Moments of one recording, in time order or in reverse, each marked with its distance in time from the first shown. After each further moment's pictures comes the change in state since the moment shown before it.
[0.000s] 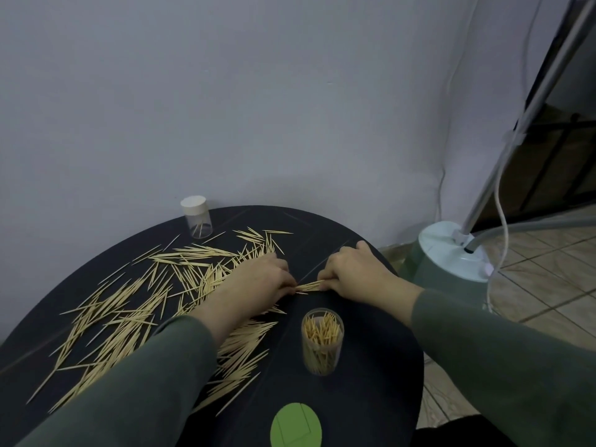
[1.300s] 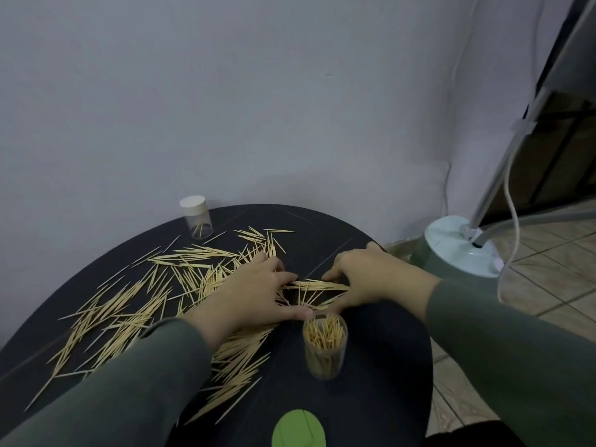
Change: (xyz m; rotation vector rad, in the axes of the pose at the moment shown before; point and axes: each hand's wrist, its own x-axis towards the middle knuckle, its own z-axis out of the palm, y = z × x) left_hand -0.008 0.002 0.000 -0.029 -0.191 -0.159; right_hand -0.007 0.004 -0.015 0.059 -0.219 0.013
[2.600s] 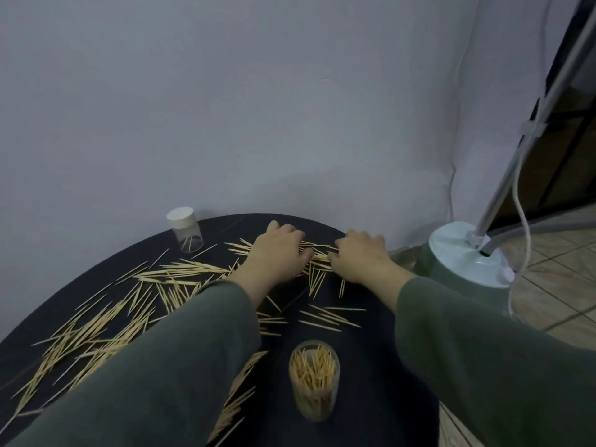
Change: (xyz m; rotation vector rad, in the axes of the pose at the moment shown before) left_hand 0.093 0.011 -0.027 -0.132 0.207 -0.181; right_hand 0.061 0.031 0.002 0.053 0.210 0.397
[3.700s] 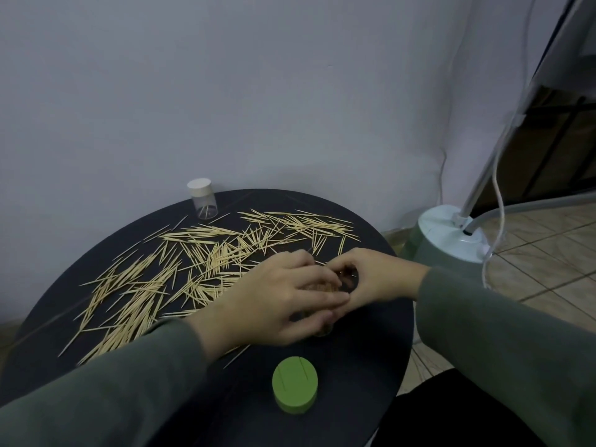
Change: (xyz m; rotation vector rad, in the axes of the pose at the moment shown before) left_hand -0.169 0.010 -0.020 -0.107 0.428 0.899; right_hand -0.130 0.005 -0.021 0.627 -0.301 -0.629
